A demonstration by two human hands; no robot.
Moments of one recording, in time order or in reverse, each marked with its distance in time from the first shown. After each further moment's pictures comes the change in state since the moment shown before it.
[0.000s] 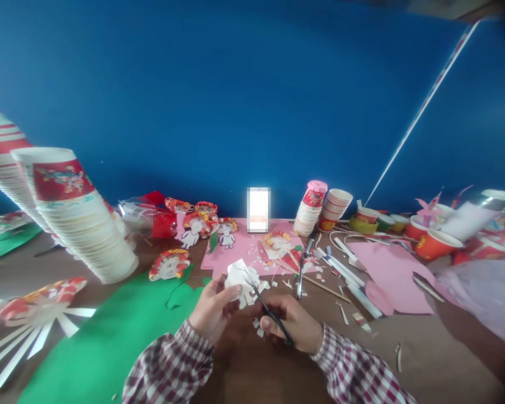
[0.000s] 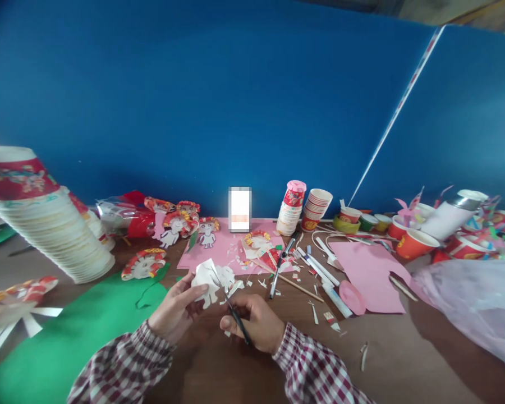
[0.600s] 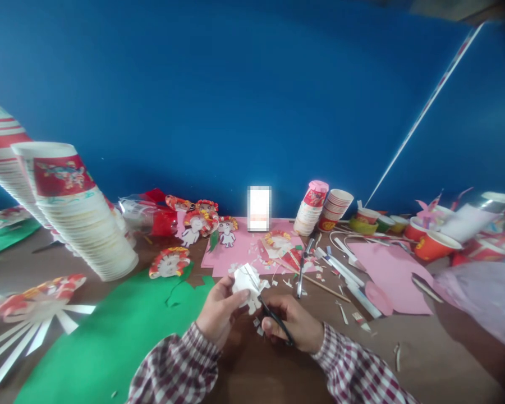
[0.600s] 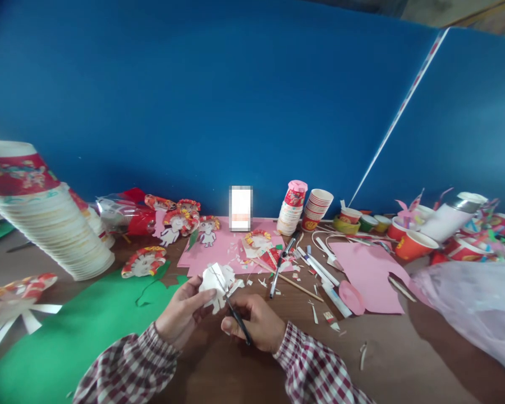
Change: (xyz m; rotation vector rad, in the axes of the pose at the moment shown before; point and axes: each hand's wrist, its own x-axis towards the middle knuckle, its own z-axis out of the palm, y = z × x) left_hand -0.008 -0.007 0.009 0.015 -0.023 -0.007; right_hand 0.000 0.003 -0.005 -0.057 -0.083 -0.048
